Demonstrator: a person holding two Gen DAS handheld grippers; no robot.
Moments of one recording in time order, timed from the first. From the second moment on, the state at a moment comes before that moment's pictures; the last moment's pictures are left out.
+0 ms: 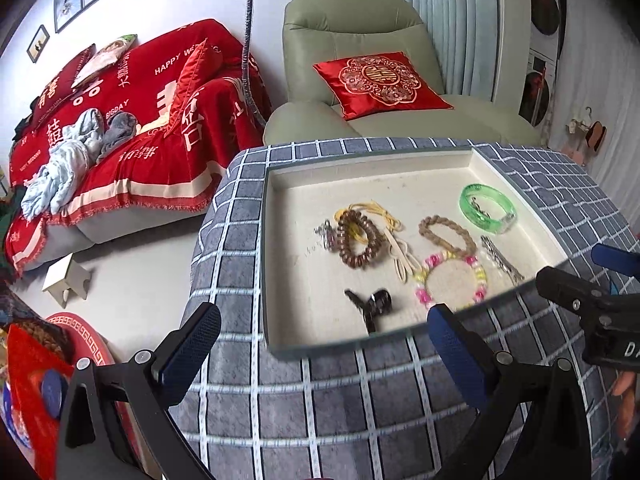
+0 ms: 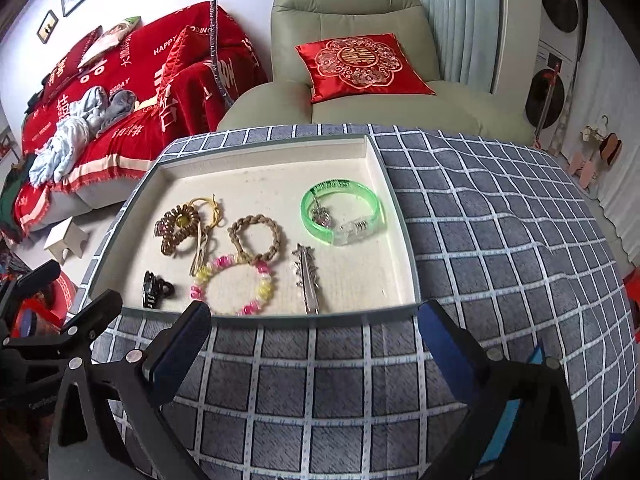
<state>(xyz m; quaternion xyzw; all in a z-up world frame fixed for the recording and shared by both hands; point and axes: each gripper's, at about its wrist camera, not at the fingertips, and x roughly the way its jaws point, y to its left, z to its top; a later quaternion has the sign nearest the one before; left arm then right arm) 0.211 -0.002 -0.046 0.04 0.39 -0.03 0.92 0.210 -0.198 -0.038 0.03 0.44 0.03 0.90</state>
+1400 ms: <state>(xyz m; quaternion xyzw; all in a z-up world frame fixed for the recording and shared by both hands) 0.105 0.009 -0.049 0.00 0.36 0.02 0.93 0.097 -0.191 -0.029 -0.01 0.37 -0.02 0.93</state>
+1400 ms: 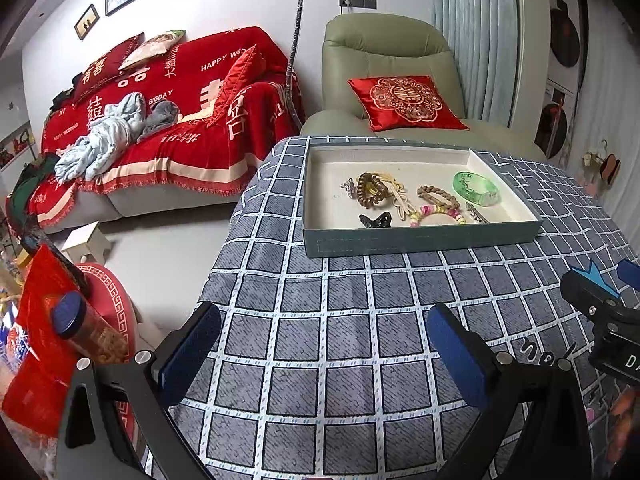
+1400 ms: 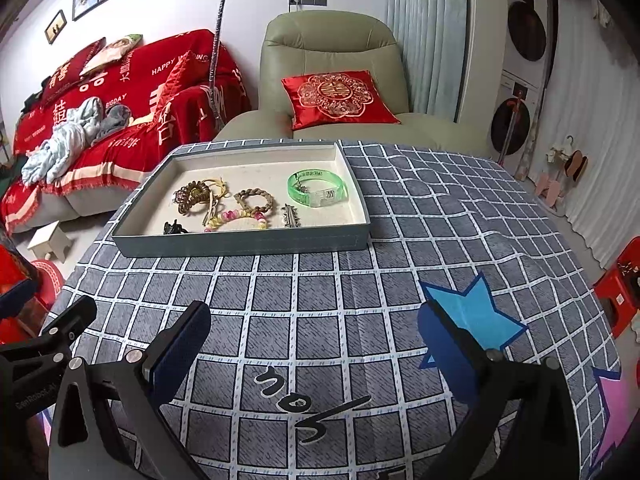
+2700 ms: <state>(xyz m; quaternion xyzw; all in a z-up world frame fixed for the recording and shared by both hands) 0.098 0.005 -0.043 0.00 0.36 0.02 0.93 0.091 -0.190 -0.022 -0.01 0.36 -0.01 0.93</state>
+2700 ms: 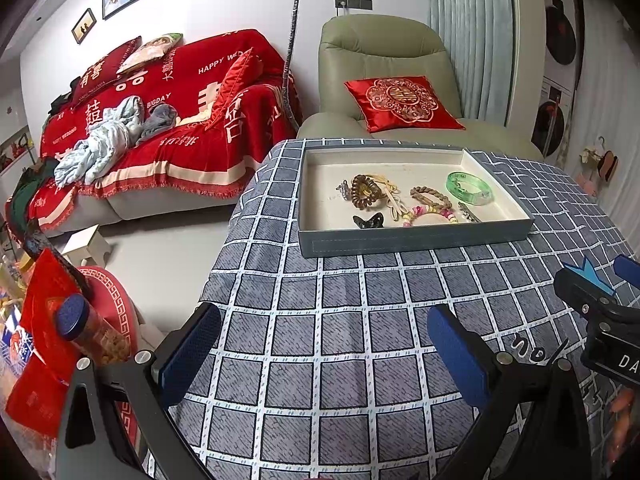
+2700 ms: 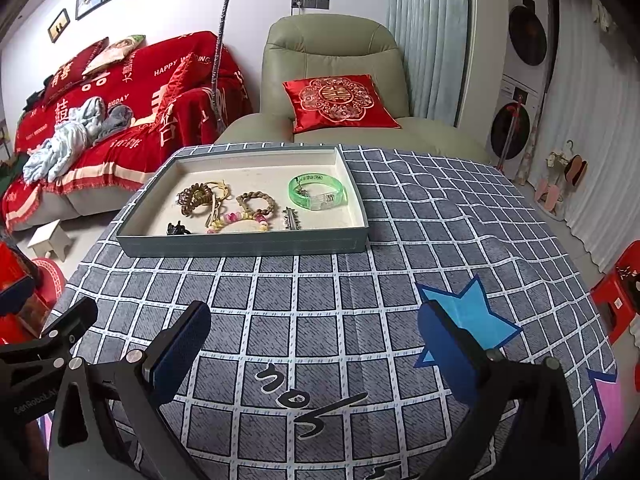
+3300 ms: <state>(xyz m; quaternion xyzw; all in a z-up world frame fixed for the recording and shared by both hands) 0.098 0.005 -0.045 0.00 0.36 0.02 0.93 0.092 -0.193 -0.027 -0.01 0.37 -0.01 0.93</state>
